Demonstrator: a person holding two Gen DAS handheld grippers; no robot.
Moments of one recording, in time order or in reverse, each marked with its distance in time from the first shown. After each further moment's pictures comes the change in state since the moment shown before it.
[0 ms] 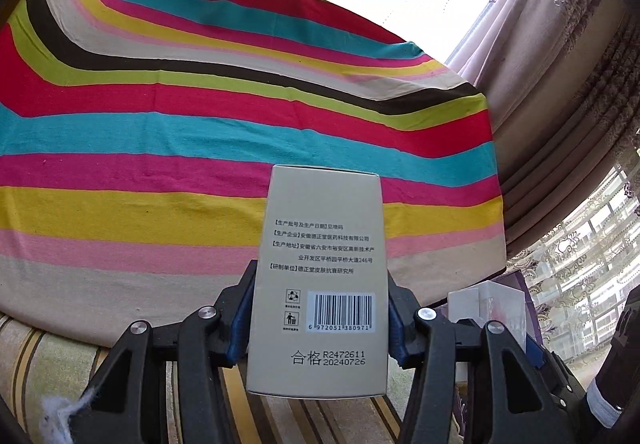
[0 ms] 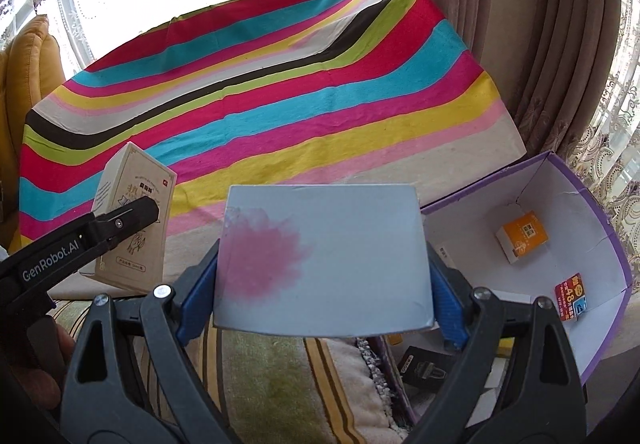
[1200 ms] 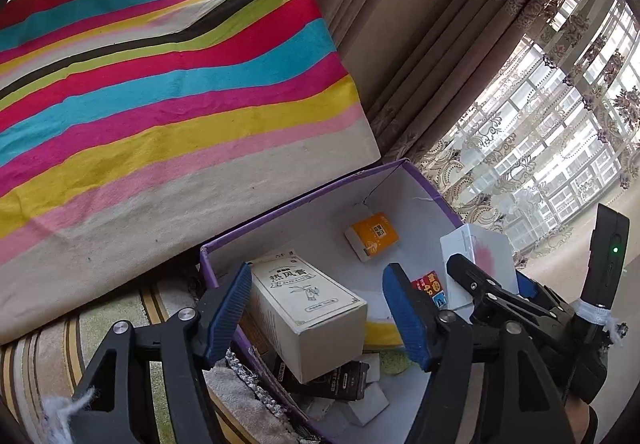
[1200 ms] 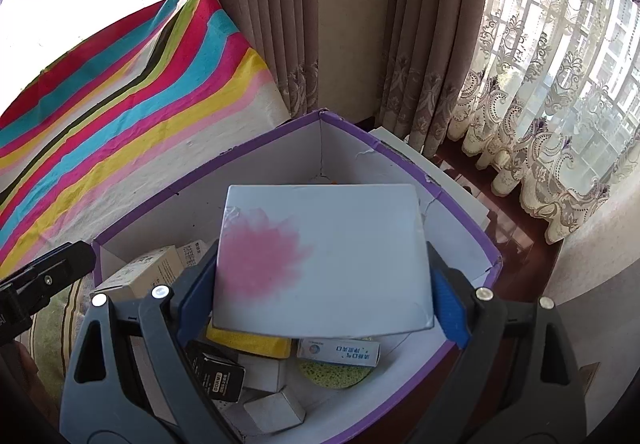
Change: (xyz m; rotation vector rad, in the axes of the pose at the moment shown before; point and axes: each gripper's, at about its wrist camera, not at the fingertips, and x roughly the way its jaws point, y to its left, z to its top) left arm 0.054 -0.162 -0.060 0.329 0.220 -0.264; right arm -0.022 -0.199 -0.019 0.211 0.034 -0.295
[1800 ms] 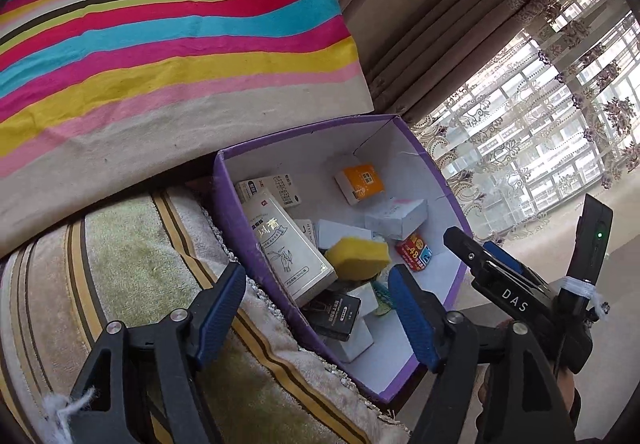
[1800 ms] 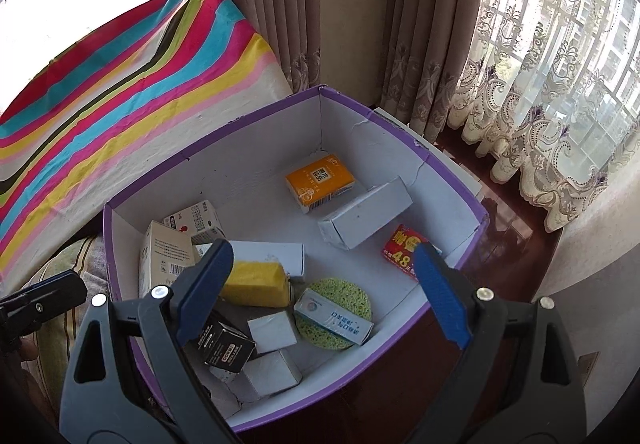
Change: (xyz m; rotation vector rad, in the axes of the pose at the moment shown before) left arm -0.027 0.016 -0.046 -0.076 0.114 -0.070; right arm -0.024 -0.004 -0.031 -0.011 0.029 0.017
